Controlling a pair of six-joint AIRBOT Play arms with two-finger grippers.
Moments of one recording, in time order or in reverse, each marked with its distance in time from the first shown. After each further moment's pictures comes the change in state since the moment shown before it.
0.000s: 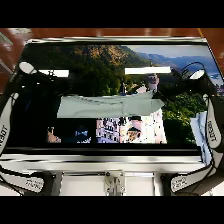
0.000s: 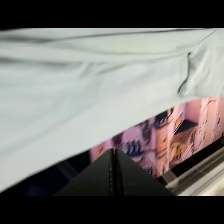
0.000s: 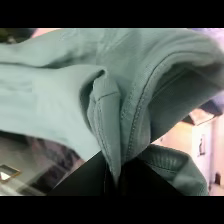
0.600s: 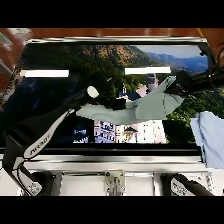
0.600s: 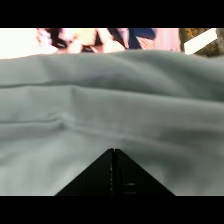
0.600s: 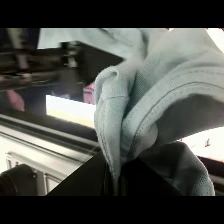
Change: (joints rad) left arm -0.563 -0.226 0.003 -0.201 0.496 -0.034; right arm 0.000 0.541 0.000 -0.008 0.295 0.193
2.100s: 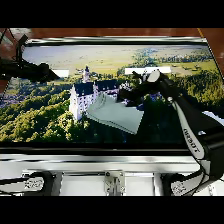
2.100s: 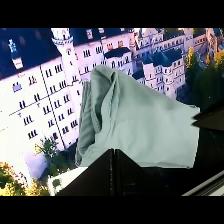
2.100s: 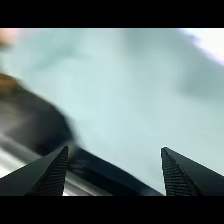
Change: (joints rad) left arm 0.731 0.443 0.053 0.188 -0.559 0.088; right arm 0.394 -0.512 -0.006 -0.121 -0.333 0.025
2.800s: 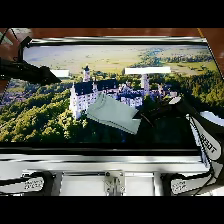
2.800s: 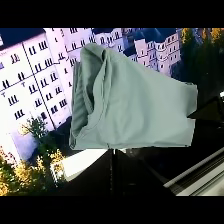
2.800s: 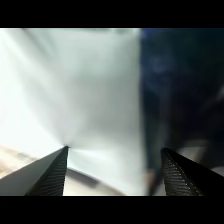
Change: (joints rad) left arm -0.007 0.016 0.000 0.000 -0.072 0.021; right arm -0.231 0.054 -0.526 0.319 -0.158 -0.158
